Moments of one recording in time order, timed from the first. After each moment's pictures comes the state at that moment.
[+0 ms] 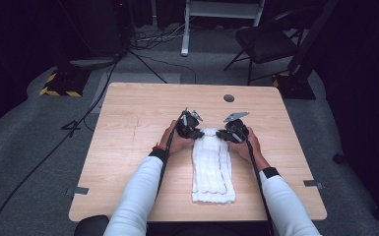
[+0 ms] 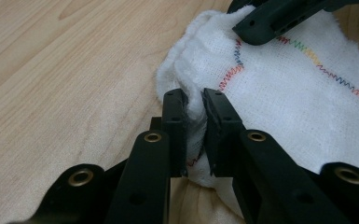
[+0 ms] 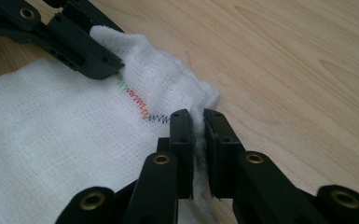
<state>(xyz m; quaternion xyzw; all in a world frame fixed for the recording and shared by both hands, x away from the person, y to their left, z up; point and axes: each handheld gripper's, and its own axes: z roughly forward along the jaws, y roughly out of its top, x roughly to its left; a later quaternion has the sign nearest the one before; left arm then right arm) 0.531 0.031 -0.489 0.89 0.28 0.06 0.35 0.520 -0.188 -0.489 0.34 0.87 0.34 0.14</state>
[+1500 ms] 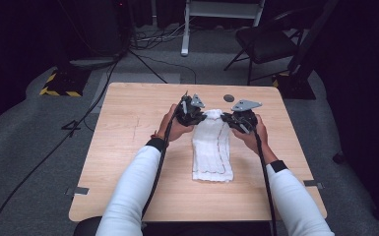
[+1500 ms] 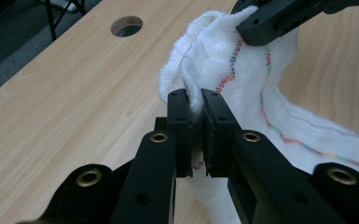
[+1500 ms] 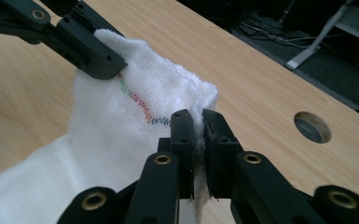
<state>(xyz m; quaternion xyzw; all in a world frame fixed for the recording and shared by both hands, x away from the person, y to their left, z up) 0.519 0.038 -0.417 0.88 0.23 0.15 0.39 0.506 -0.195 -0.421 0.29 0.83 0.41 0.24</state>
